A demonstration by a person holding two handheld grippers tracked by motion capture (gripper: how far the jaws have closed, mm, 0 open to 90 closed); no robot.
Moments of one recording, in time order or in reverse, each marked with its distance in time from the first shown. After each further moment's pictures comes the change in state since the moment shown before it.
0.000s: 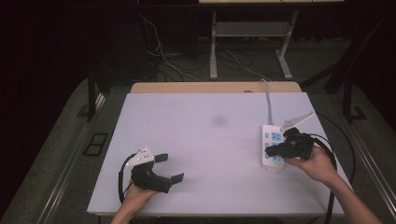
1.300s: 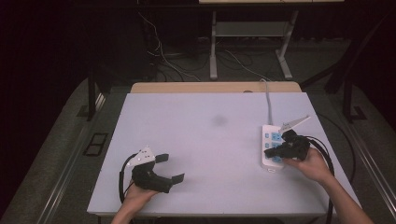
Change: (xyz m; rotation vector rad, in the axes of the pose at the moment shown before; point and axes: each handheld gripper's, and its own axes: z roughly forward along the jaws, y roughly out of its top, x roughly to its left) left arm 0.000 0.000 0.001 0.011 -0.001 0.002; right arm -0.023 -0.015 0.023 0.007 0.035 0.037
